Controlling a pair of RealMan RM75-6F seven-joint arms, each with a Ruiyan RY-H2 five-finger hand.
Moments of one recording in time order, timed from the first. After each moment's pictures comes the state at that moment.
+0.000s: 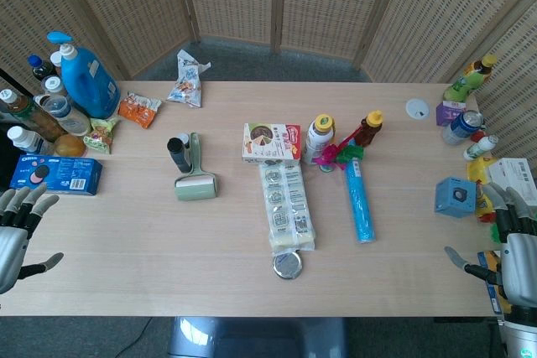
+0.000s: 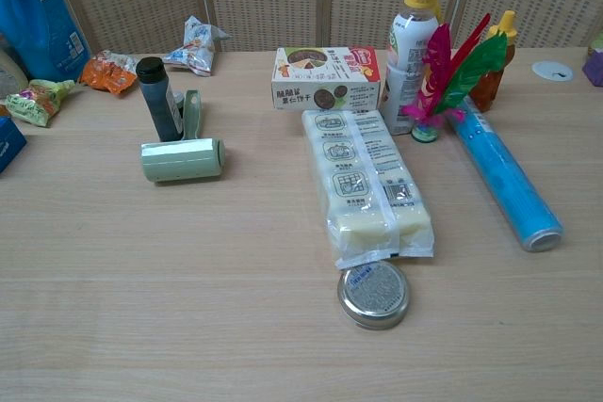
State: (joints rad) left arm -0.09 -0.98 0.01 -1.80 1.57 1.51 0.15; right arm -0.01 -1.00 0.13 -2.03 -1.50 1.63 -0.05
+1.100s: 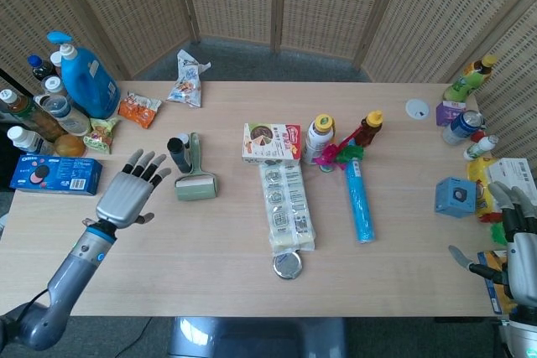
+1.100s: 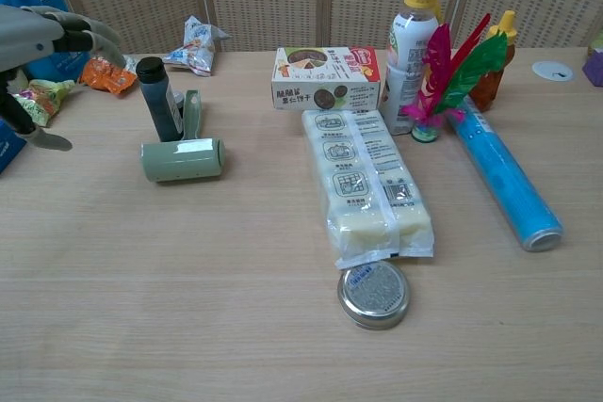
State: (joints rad) left arm -0.52 -1.30 -0.18 -1.69 1.26 1.02 0.59; right arm -0.01 -0.98 0.14 -2.02 -1.49 1.63 0.01
